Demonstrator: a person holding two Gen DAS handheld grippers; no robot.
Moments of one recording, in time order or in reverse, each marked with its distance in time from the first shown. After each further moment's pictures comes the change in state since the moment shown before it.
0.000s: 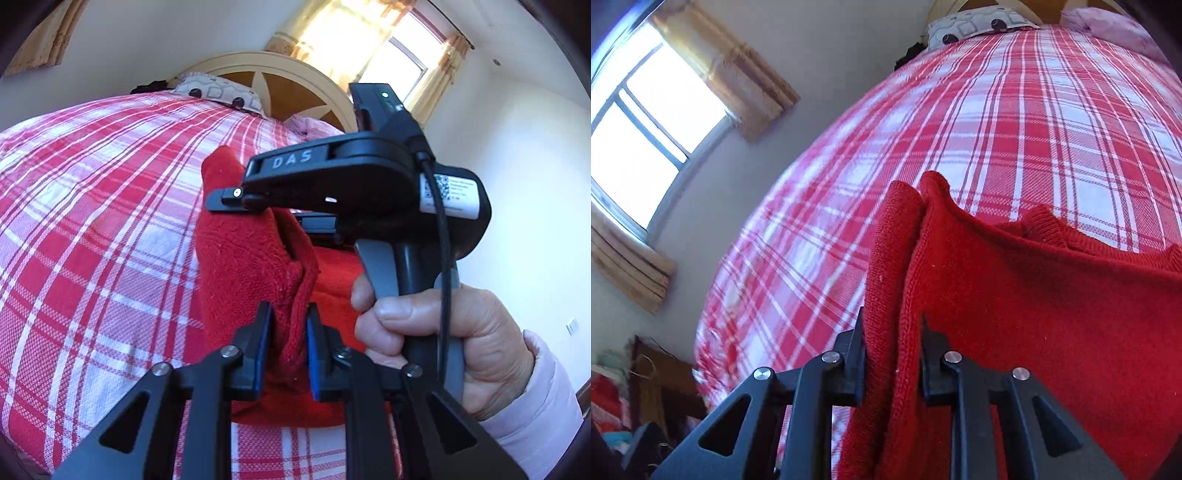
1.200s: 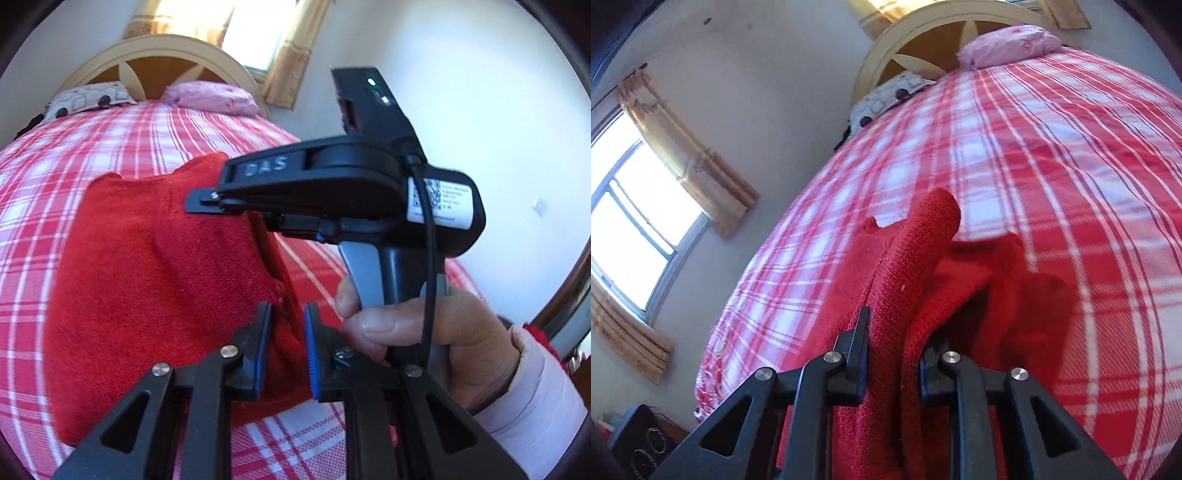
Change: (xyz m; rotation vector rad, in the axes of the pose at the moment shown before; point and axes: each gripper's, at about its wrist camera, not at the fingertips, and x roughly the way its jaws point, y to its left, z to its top) left arm 0.075 -0.168 -0.049 0.365 0.207 -0.191; right arm -0.179 -0.163 -0.083 0.196 -0.309 -0.091
